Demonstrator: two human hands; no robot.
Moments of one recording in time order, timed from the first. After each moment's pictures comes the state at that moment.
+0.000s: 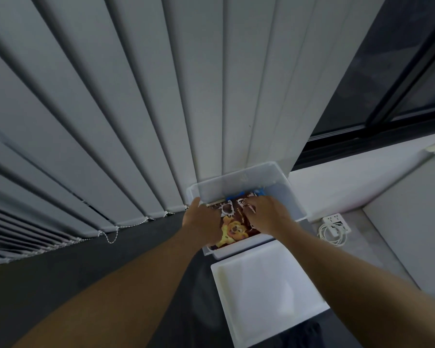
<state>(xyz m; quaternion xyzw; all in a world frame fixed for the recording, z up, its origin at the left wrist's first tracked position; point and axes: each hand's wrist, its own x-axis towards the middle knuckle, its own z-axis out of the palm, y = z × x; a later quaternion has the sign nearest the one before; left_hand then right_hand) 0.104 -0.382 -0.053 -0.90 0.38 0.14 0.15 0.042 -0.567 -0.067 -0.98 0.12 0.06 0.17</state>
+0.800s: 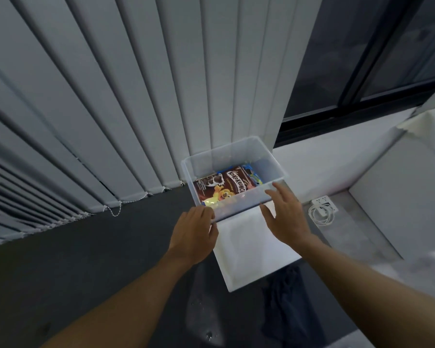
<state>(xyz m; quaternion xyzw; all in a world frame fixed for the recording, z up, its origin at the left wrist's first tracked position) -0.037 -0.317 -0.049 -0.93 0.34 0.00 -0.15 -0.112 -0.565 -0.079 -0.96 0.17 -0.13 0.20</state>
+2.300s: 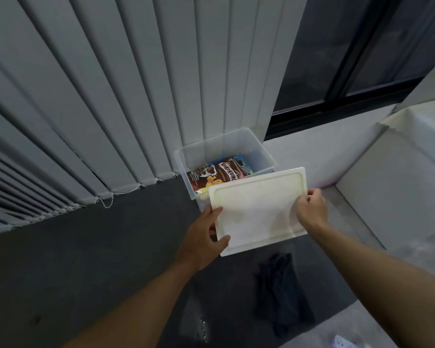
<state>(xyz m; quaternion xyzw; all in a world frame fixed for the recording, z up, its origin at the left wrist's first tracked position) -0.086 -0.317 -0.068 -0.85 0.27 0.19 -0.41 -0.149 -0.608 -0.073 -0.76 0.49 -0.14 0.41</state>
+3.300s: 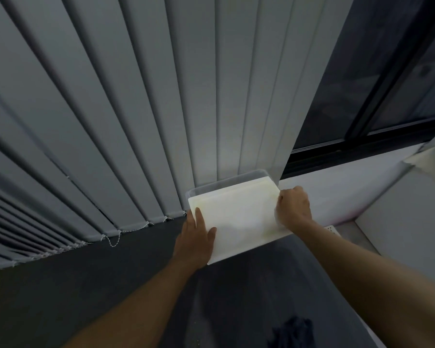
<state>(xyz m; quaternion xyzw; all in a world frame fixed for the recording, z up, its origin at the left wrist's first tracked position) 0.036 -0.347 -0.049 -0.95 0.17 0.18 -0.18 0.009 -0.618 -0.041 -0.92 0.35 -0.08 0.17</state>
